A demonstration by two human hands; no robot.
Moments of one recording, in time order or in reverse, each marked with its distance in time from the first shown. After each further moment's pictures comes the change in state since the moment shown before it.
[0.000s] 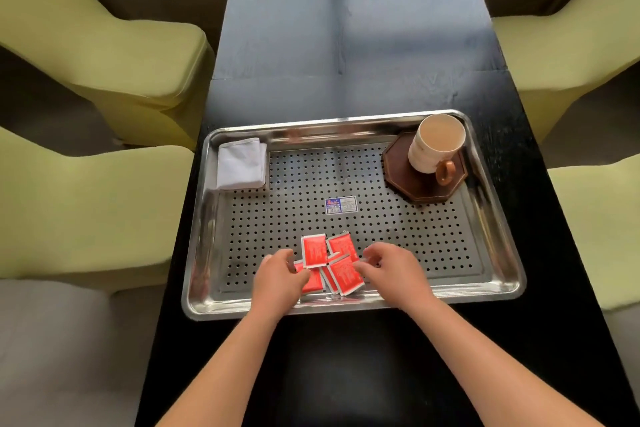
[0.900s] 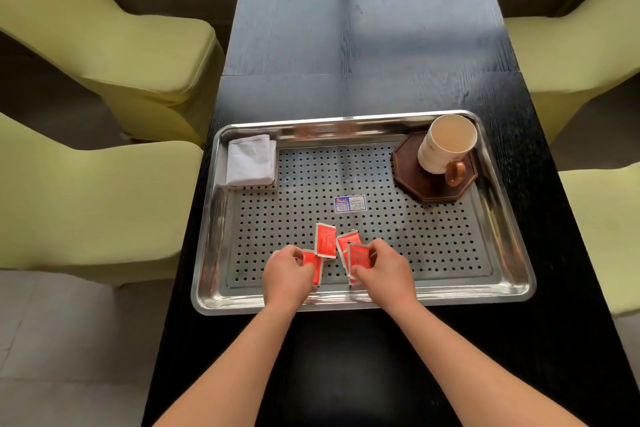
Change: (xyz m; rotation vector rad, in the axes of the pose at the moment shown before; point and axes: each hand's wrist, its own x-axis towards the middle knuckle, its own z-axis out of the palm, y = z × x) left_hand 0.004 0.000 0.008 -0.033 0.126 -0.022; right_hand 0.005 -0.009 0.038 0.108 0.075 0.072
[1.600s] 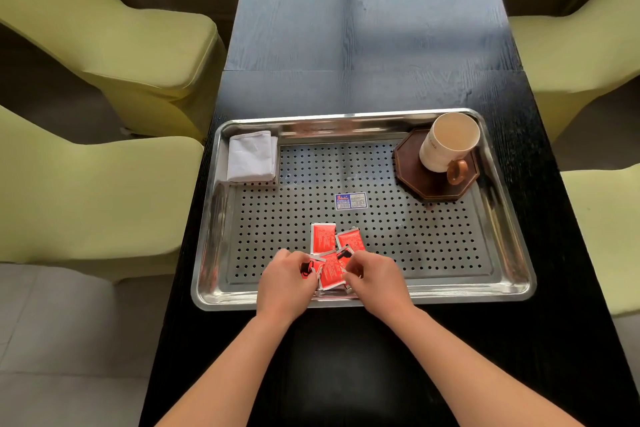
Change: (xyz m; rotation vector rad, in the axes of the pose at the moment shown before) left_hand -0.009 -0.023 0.003 0.155 0.038 0.282; right_hand -0.009 0.004 0.013 -0.151 -0.033 -0.205
